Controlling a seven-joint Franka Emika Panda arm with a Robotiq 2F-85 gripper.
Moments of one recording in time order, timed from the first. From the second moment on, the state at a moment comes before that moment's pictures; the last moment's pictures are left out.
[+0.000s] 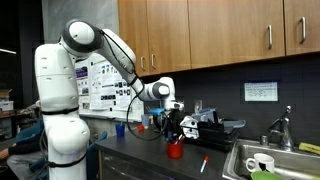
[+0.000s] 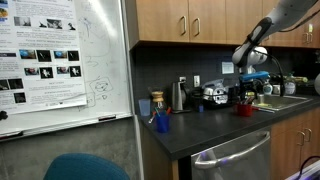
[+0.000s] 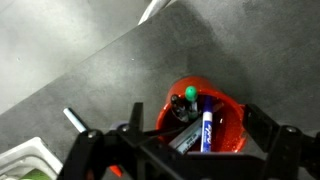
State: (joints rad) arm -0.18 -0.10 -0.14 -2.39 -0.15 2.24 0.31
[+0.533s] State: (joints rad) arm -0.18 -0.08 -0.14 -2.37 -0.15 2.24 0.31
